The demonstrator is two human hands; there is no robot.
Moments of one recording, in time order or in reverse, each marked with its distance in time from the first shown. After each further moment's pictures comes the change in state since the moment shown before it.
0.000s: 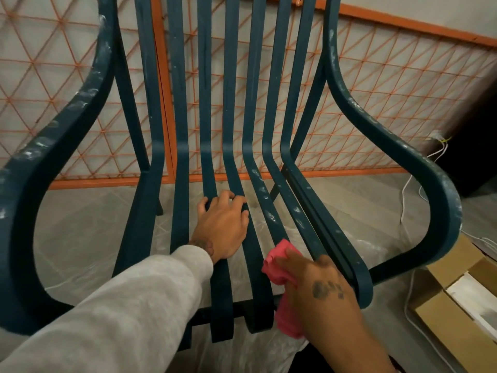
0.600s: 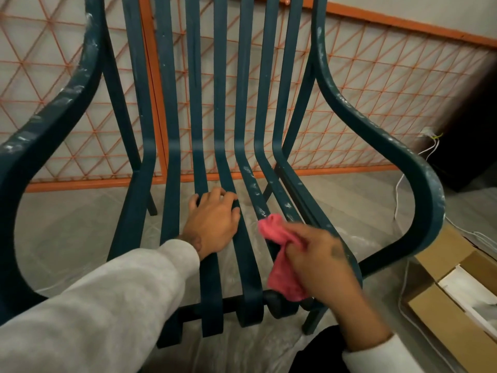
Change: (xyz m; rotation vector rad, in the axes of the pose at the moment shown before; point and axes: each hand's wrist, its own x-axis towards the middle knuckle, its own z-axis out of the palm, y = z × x) left_hand 0.001 0.003 -0.005 -0.012 -0.033 -0.003; right_hand 0.018 0.026 -0.014 0.519 0.206 0.004
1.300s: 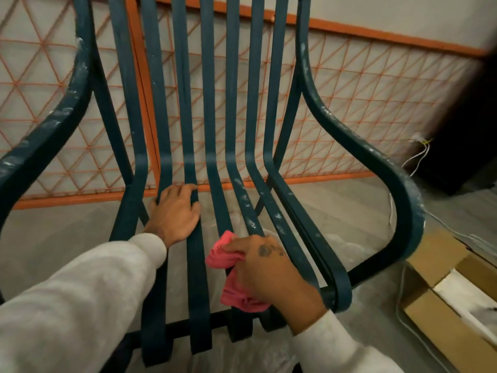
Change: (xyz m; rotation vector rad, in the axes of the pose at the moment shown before) left_hand 0.029 -0.048 -0.024 -0.034 0.052 -0.179; right_hand 0.024 -0.039 0.032 -0.226 -0.343 -0.096
